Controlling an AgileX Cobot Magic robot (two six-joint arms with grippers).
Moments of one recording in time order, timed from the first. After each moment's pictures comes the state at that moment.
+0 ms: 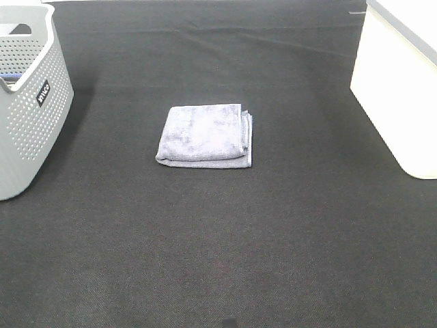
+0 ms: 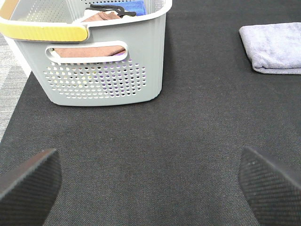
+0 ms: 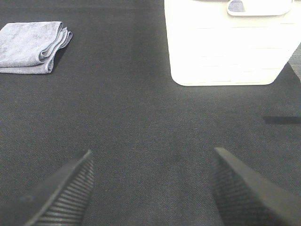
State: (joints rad) left arm 0.00 0.00 -0.50 0.00 1.05 0.00; right arm 0.04 -0.01 -0.50 0.05 1.07 -0.03
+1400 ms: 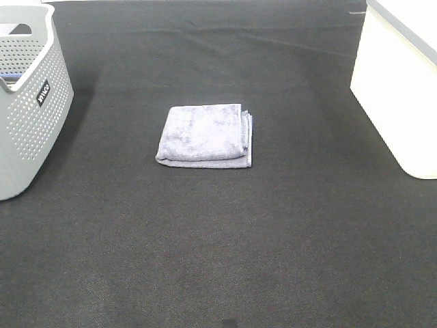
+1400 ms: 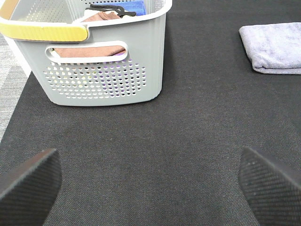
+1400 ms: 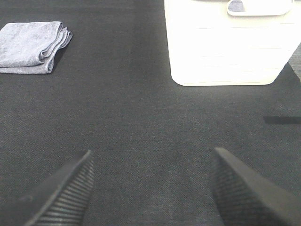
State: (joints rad) left arm 0.00 0.00 -0.50 0.00 1.05 0.00; right arm 0.04 -0.01 -0.50 0.05 1.07 -0.03
